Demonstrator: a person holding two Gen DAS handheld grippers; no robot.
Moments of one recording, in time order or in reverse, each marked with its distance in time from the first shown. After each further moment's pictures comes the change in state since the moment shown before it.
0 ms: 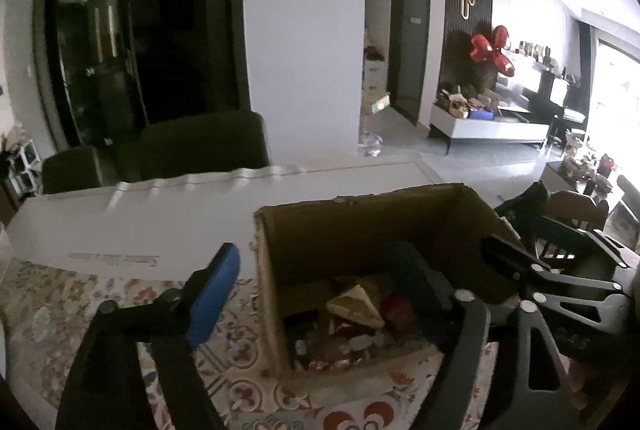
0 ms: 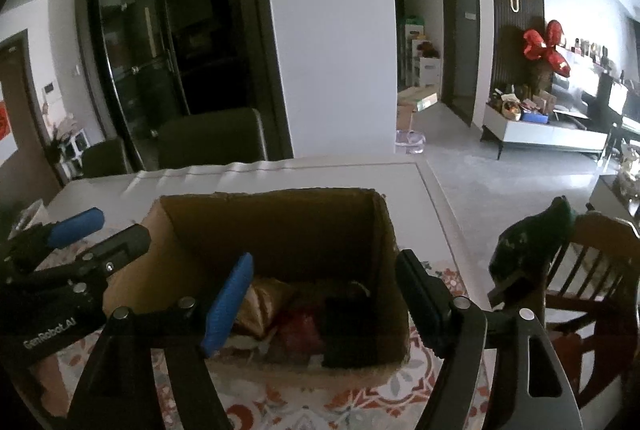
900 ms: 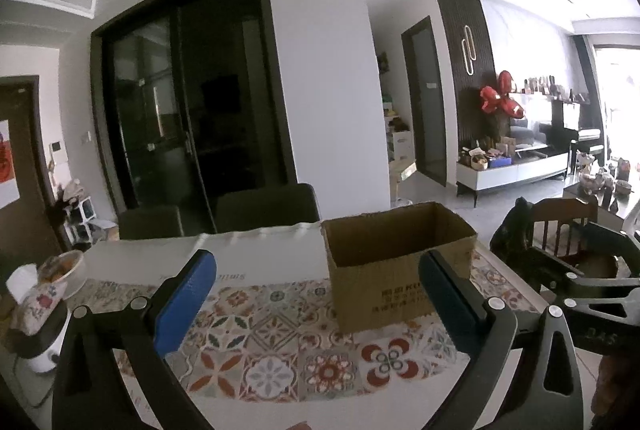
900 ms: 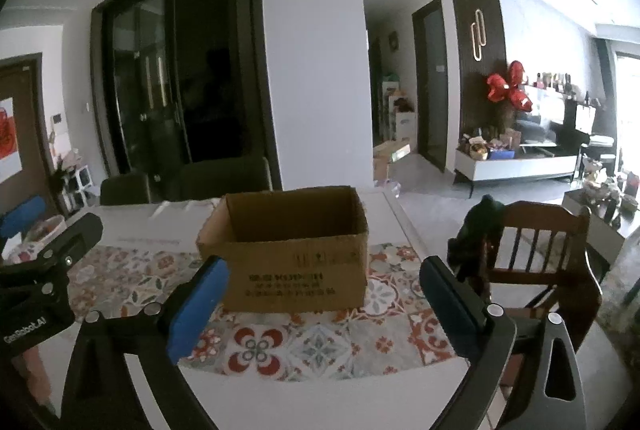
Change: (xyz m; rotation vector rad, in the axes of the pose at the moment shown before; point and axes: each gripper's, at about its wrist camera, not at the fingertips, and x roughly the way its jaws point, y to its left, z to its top) left arm -0.216 -0.008 -0.090 0.064 -0.300 0.157; right arm -0.200 0.032 -0.099 0.022 -0.235 -0.072
